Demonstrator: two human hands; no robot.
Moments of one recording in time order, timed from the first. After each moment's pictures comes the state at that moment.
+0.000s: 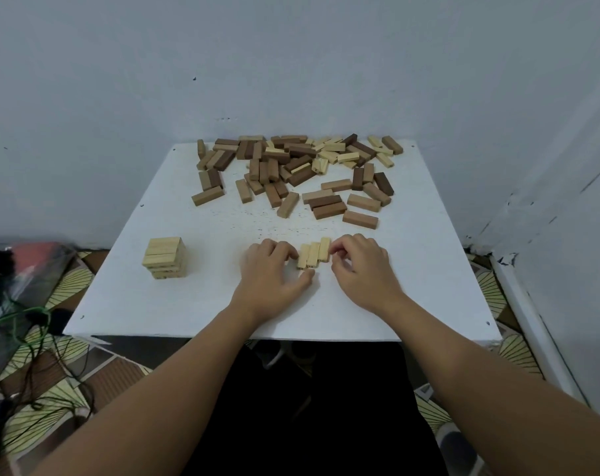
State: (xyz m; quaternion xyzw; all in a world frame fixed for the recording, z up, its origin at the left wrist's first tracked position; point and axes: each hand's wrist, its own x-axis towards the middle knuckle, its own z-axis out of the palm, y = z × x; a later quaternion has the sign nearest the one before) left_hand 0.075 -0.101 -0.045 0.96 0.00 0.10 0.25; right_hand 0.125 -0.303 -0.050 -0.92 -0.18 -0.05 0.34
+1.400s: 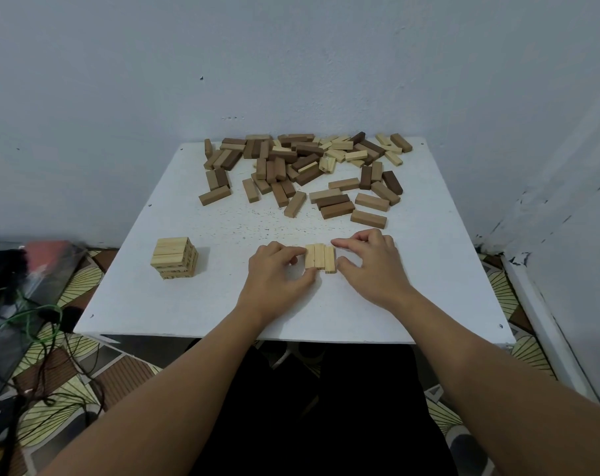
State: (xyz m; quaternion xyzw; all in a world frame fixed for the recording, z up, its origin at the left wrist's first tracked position) left_hand 0.074 -0.099 -0.048 0.92 0.01 0.14 0.35; right_hand 0.135 -0.303 -0.049 -0.94 -0.15 0.00 0.32
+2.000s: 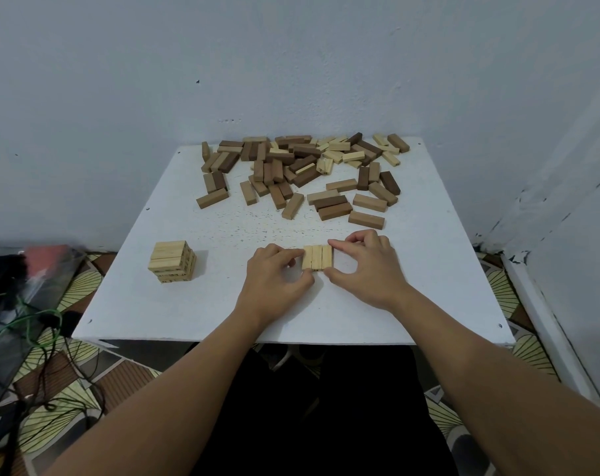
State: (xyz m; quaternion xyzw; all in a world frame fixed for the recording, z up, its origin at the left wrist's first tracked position) left_hand 0.076 -0.099 -0.045 0.93 0.02 0.12 0.35; right_hand 0.135 -0.304 -0.043 -0.95 -0.16 0.02 0.28
